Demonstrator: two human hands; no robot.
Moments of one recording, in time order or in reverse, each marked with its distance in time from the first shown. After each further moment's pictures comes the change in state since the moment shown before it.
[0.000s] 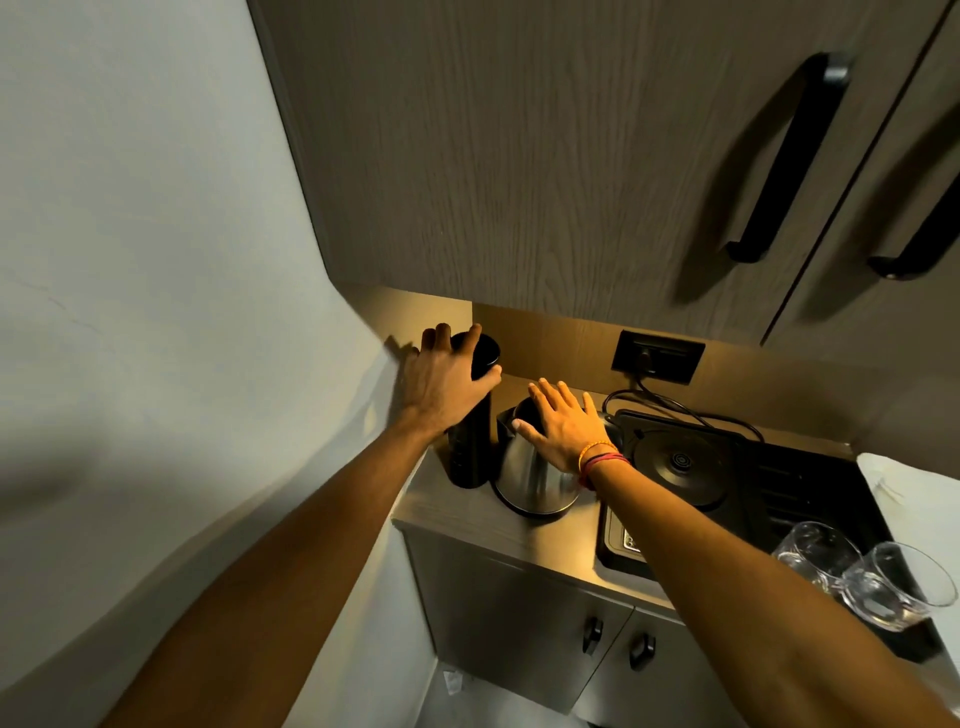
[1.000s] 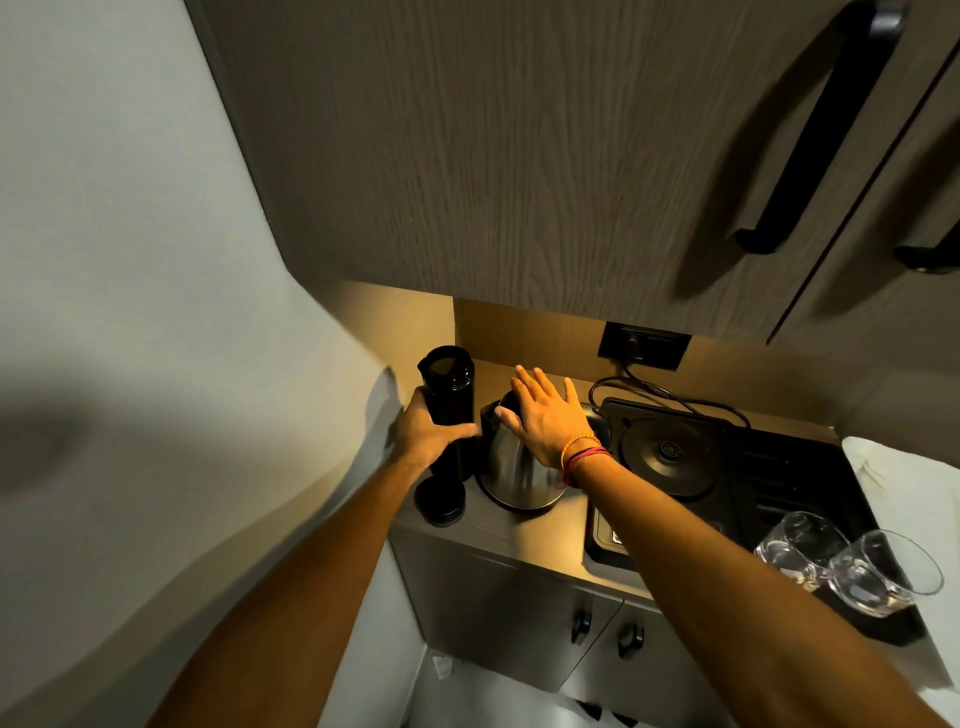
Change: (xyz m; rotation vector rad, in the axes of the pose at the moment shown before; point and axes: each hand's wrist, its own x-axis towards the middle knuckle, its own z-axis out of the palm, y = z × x) left_hand -0.047 0.002 0.078 -0.998 -0.322 -0.636; right_hand 0.016 -0.001 0.011 -0.037 0.067 -0.041
